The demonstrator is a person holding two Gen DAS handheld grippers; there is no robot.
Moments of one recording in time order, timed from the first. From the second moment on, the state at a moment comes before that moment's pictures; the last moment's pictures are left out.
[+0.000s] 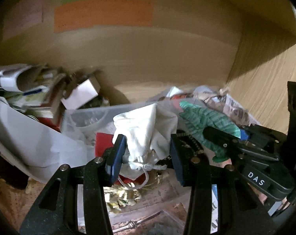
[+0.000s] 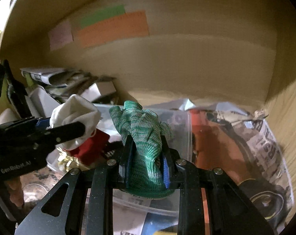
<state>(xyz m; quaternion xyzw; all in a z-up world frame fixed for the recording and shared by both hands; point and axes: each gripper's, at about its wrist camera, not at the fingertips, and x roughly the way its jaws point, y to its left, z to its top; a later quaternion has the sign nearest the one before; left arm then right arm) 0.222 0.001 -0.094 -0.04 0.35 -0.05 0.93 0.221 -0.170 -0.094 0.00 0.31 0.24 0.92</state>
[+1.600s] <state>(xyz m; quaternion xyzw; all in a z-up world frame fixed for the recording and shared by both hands) 0.109 0.015 -0.117 -0.02 0.37 -0.05 0.93 0.136 -0.209 -0.098 -0.02 0.29 0.20 0.94</state>
